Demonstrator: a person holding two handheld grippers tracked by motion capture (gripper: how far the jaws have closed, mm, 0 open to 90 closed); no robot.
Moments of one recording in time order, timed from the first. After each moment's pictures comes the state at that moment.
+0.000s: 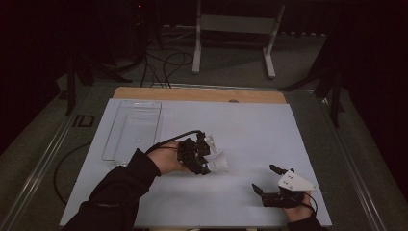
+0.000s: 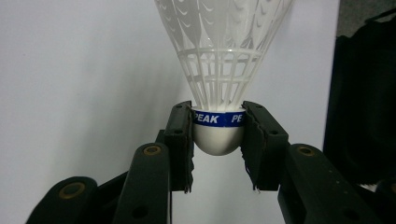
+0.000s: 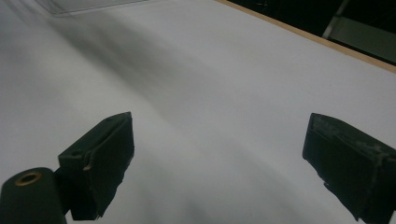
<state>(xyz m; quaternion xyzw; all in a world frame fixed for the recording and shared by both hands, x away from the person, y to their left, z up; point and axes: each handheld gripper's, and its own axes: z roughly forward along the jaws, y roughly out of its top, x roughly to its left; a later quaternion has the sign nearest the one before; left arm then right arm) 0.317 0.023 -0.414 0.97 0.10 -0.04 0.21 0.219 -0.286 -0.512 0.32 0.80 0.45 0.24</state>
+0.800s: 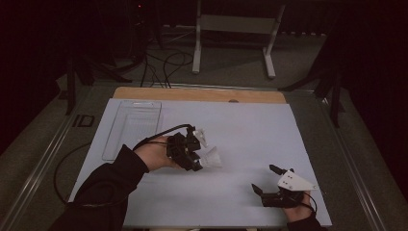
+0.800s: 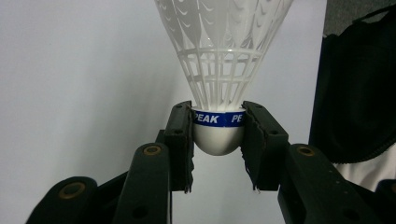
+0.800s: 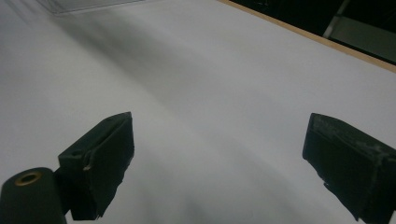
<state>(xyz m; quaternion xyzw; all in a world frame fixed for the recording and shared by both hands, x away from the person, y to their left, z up) 0.317 0.050 -0.388 0.97 0.11 -0.04 0.22 0.219 -0.285 -0.512 0.32 0.80 0.45 0.24</state>
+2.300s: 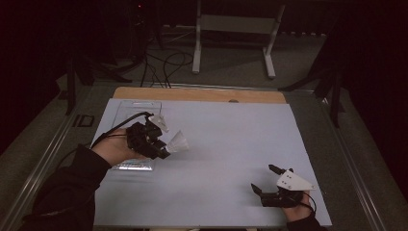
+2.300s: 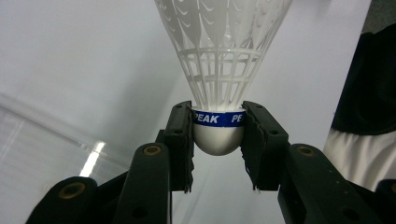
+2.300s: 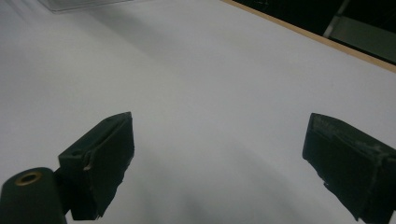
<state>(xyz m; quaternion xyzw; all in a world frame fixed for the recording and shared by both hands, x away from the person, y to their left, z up) 0.324 0.143 -0.363 0.95 0.20 0.00 0.23 0.220 -0.283 -0.513 0.31 0.80 0.45 0.24</state>
